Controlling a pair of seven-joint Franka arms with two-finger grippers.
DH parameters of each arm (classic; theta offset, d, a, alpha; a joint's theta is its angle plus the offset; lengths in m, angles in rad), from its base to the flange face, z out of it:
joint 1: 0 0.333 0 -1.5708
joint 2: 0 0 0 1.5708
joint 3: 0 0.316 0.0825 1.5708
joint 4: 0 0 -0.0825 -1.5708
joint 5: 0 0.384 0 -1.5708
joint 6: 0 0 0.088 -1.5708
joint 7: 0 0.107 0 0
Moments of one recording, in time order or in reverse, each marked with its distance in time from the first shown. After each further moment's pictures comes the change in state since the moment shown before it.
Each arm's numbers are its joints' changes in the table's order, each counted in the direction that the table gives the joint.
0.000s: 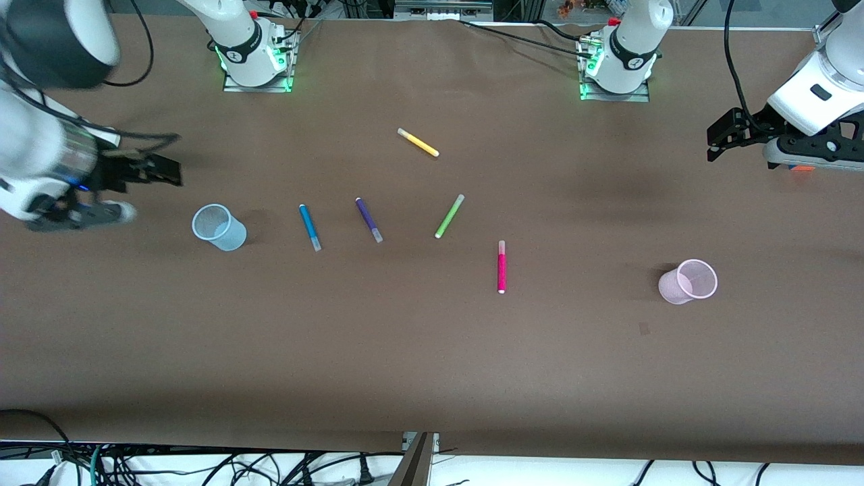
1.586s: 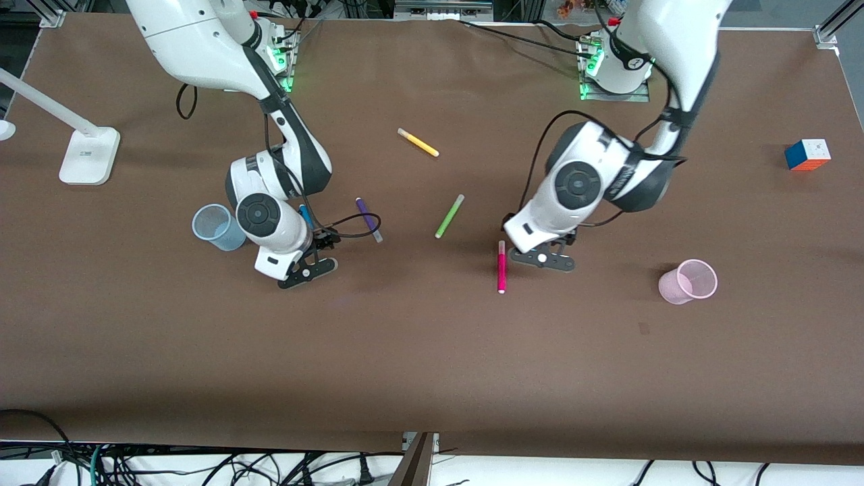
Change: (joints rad) left arm -0.298 0.631 -0.168 0.034 0.058 -0.473 -0.458; right arm 0.219 0.328 0.049 -0.397 0.005 -0.877 0.002
